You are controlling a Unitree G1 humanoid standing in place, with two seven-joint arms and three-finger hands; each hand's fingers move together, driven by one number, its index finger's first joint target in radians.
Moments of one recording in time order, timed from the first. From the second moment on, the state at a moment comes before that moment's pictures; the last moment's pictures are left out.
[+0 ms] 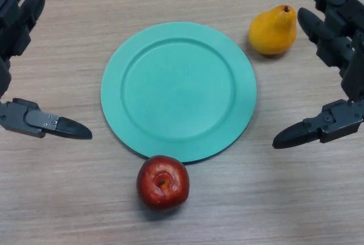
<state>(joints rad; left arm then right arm) -0.17 0.43 0.31 -0.47 -0.25 0.28 -0.31 -0.24 -0.31 -0.09 -0.60 0.15 0.55 0.25</state>
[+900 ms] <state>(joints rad) 0.24 0.18 0.08 -0.58 -0.06 0.15 -0.34 -0.25 -0.31 -0.06 -0.60 0.15 0.57 0.25</state>
